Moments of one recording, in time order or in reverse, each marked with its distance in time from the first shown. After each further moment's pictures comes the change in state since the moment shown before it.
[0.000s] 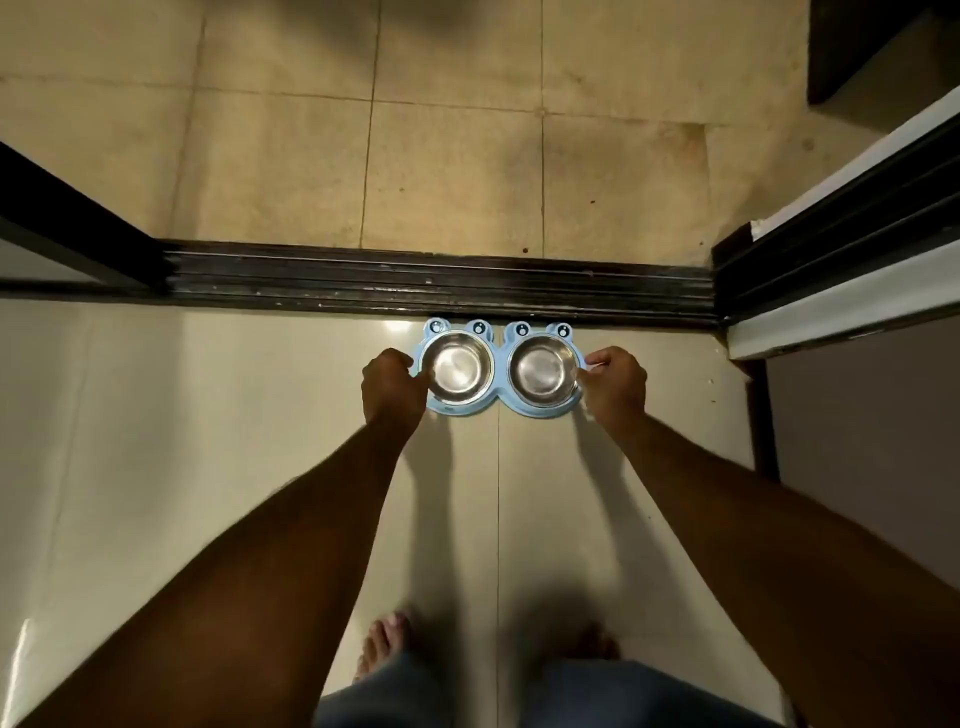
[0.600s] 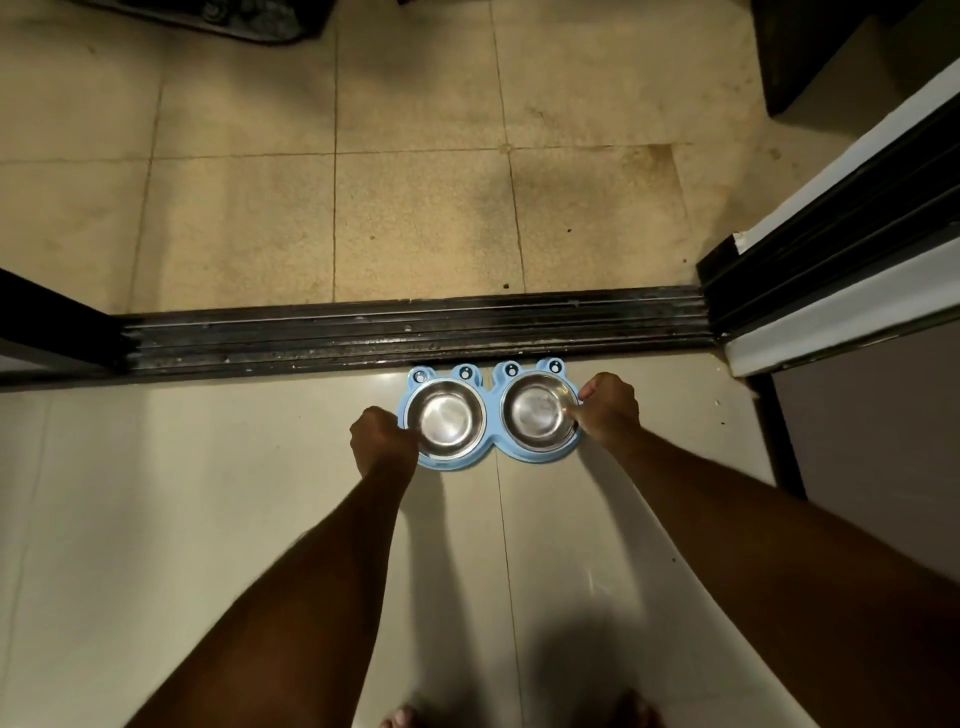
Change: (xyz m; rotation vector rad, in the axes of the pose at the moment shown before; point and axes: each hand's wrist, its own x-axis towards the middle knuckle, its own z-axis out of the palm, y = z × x) left_hand 0.030 -0.006 0.028 -0.011 0.041 -0.150; right_hand 0.045 0.011 0.021 -0.127 -0.080 0.126
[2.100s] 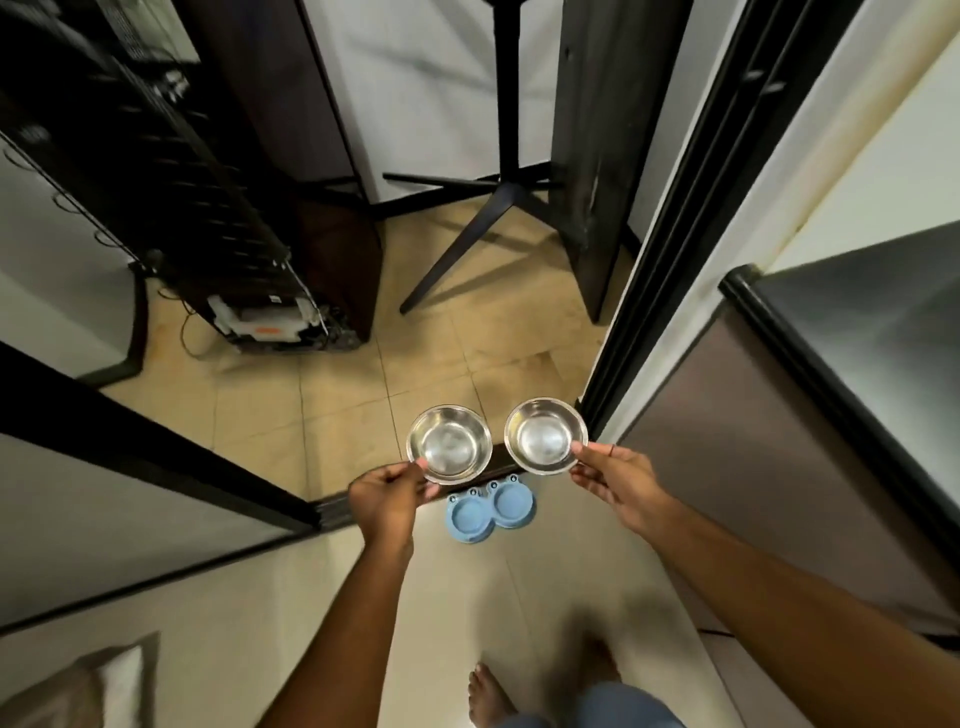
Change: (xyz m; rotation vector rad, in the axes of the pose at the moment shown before) left_hand -0.412 0.234 -0.449 -0.828 -0.141 0.132; right_hand -0.466 -0.125 -0.451 1.248 -0.192 0.114
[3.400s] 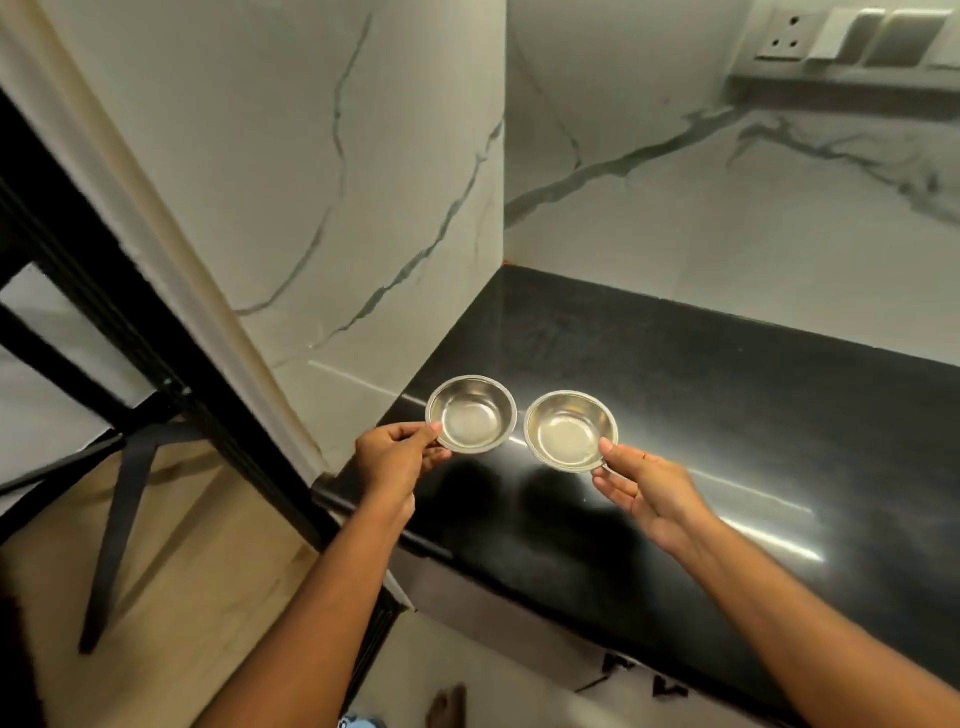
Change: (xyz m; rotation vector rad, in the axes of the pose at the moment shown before) left_hand -0.236 0.077 0.446 0.360 -0.931 0.169; right_hand -0.139 -0.188 -0.337 0.696 0.550 -0.330
